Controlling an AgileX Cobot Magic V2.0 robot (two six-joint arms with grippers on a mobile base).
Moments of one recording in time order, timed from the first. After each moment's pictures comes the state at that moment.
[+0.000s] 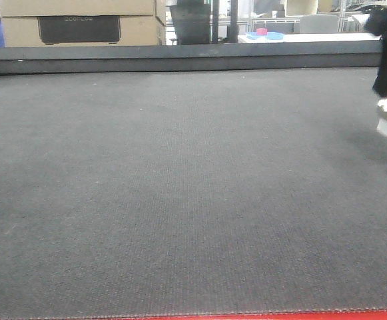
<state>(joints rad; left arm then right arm) -0.04 1.22 -1.13 0.03 1.17 0.02 0.11 1.53 -1.24 0.11 0.92 -0.13</state>
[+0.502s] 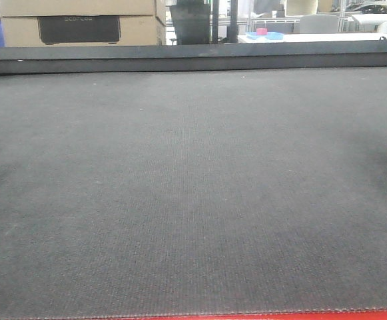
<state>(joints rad) -0.04 1.56 -1.21 0.07 1.02 0.02 0.11 1.29 -1.01 0.14 0.83 -0.13</state>
